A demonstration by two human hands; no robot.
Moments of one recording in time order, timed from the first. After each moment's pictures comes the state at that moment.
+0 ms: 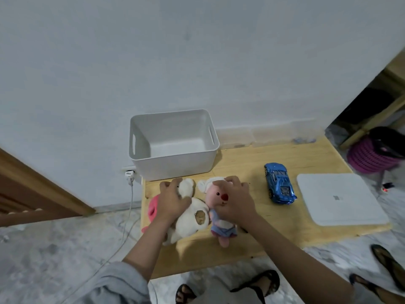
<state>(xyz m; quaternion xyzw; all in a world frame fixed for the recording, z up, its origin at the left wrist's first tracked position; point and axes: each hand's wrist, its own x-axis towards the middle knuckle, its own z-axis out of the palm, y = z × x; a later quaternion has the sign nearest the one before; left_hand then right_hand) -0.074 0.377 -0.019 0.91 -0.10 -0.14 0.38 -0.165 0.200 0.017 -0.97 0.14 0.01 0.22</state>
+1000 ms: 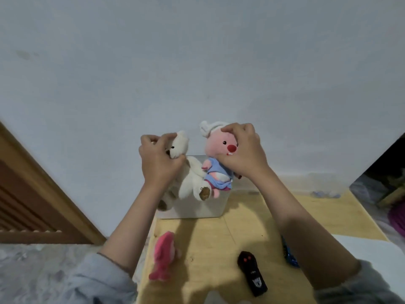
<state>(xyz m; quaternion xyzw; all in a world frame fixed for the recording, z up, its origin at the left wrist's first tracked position) 0.014 0.367 0.163 0.87 -0.07 0.23 0.42 -0.036 0.170 0.204 -0.93 0.04 -0.21 0.30</state>
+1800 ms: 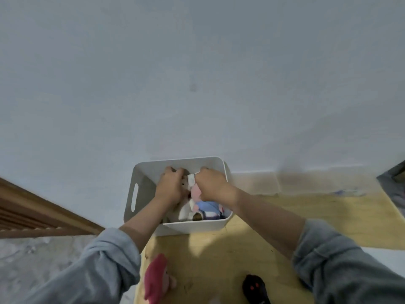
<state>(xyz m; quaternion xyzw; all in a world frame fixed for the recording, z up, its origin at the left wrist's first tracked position) 0.124 0.318 0.017 0.96 -0.14 -0.09 0.20 0.084 0.179 0.067 -0.99 -0.10 0.14 0.02</state>
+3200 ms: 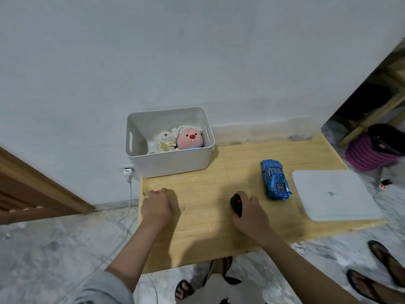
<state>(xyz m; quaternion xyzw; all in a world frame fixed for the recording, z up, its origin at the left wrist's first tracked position) -0.086 0.393 -0.013 0.97 -0.07 -0.21 0.06 -0.219 0.170 -0.017 -0.93 0.26 0.09 0.23</state>
